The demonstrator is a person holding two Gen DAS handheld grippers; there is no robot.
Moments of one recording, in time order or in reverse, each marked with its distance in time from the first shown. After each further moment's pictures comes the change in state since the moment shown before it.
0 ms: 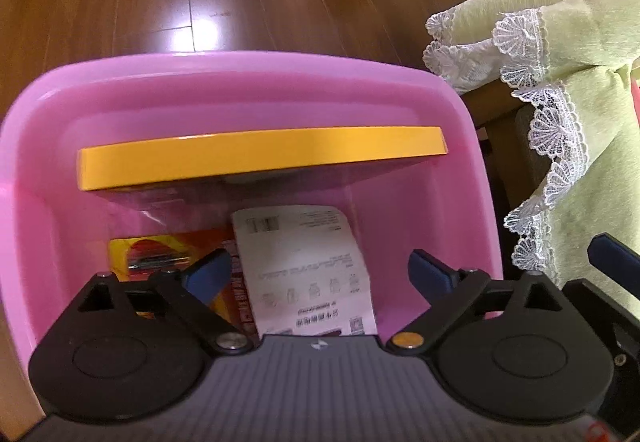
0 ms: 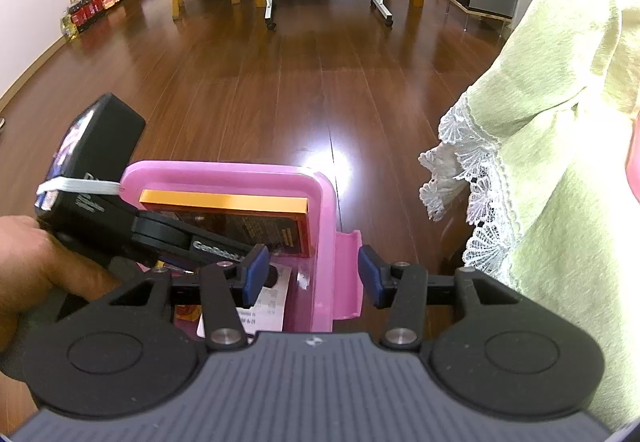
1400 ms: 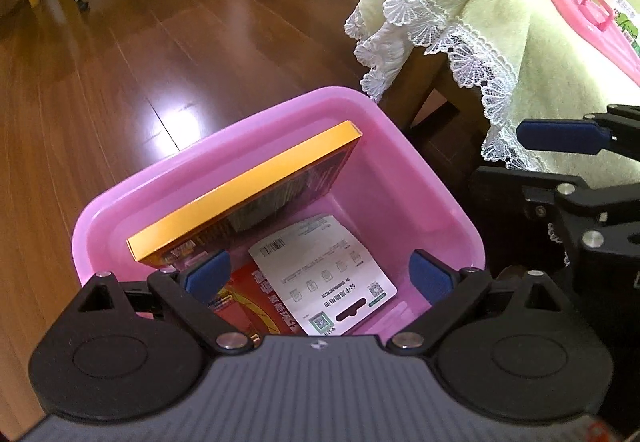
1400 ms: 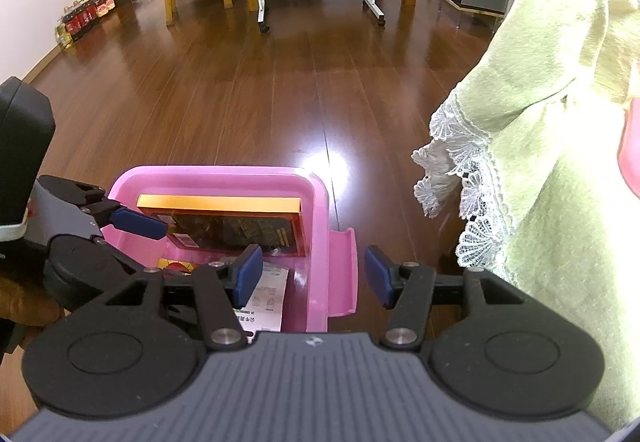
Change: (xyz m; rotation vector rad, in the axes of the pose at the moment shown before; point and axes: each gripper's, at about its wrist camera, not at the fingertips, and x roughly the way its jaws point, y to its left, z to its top) left arm -0.053 -0.051 -0.024 0.466 -0.109 0.107; right arm -0.010 -0.006 -0.003 0.041 -0.017 -0.010
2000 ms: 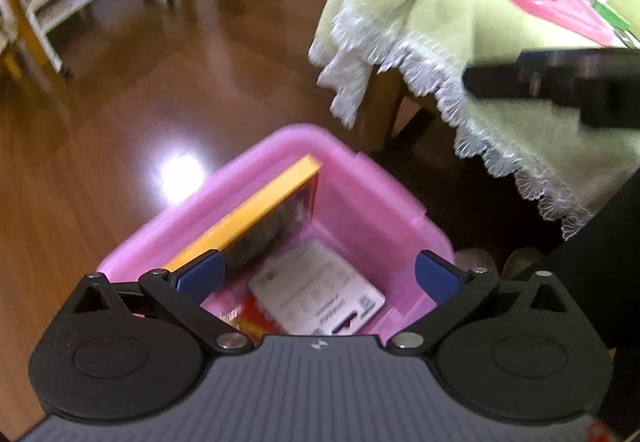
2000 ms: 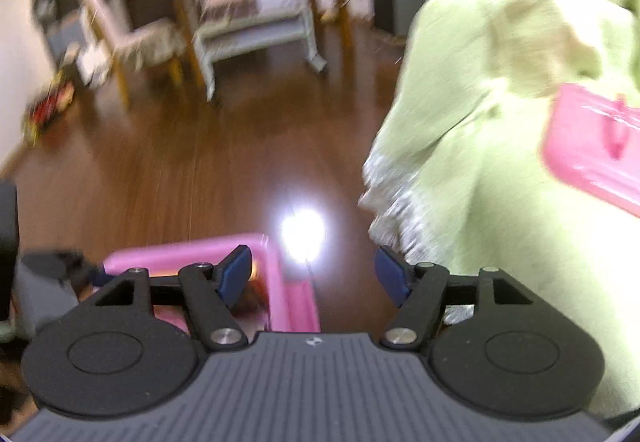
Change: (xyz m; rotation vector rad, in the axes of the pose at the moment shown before) left arm -0.026 -0.038 0.011 0.213 -0.088 0.035; right arm -0.054 -0.042 0.001 0.242 -0.229 -0.088
